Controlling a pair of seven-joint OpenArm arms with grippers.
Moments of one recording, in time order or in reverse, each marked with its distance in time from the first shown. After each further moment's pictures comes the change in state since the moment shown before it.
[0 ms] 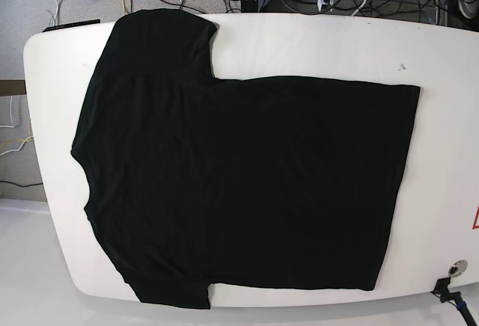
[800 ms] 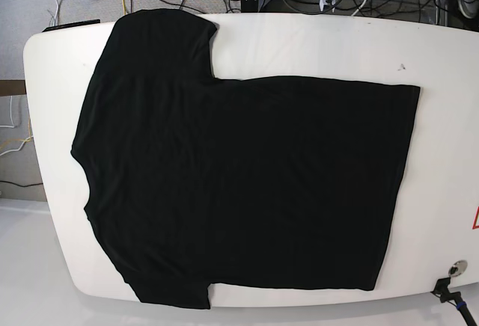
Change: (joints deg) left arm 0.0 -0.5 0.2 0.5 0.0 0.1 0.5; right arm -0.2 0.0 -0.1 -0.4 0.0 0.9 0.0
